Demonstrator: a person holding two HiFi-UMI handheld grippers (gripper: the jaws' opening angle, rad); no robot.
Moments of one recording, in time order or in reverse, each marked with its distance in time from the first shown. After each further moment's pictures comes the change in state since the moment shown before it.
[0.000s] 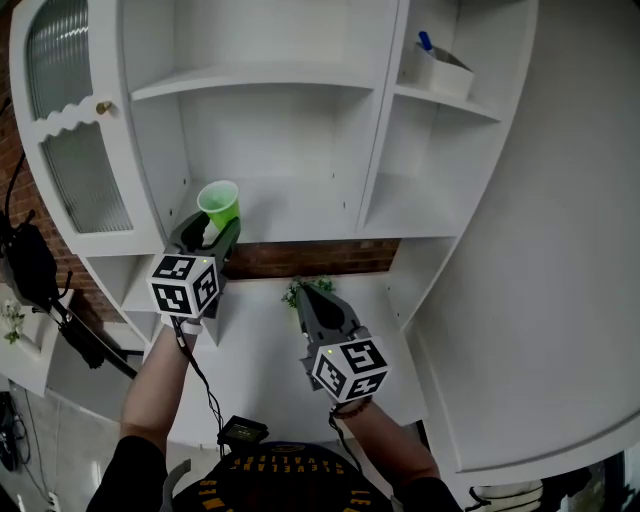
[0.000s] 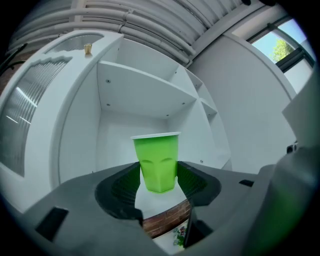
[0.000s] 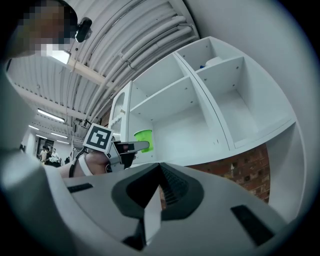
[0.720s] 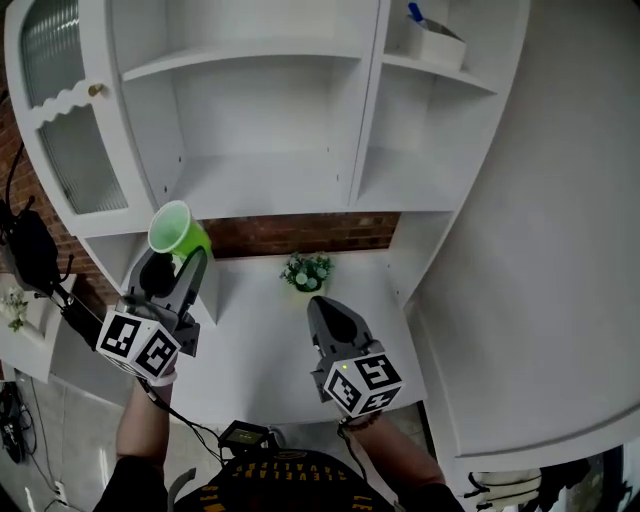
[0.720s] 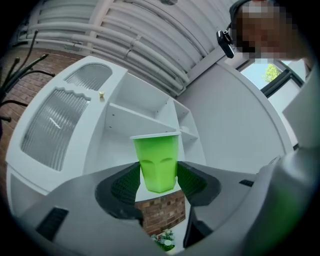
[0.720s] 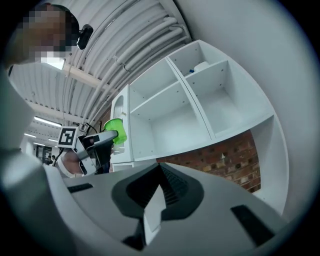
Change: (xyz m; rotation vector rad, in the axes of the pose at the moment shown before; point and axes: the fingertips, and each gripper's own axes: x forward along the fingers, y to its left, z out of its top) left arm -0.134 -0.053 0.034 -0.090 -0.215 -0.098; right arm -0.073 0.001 -0.021 0.073 0.025 -0.027
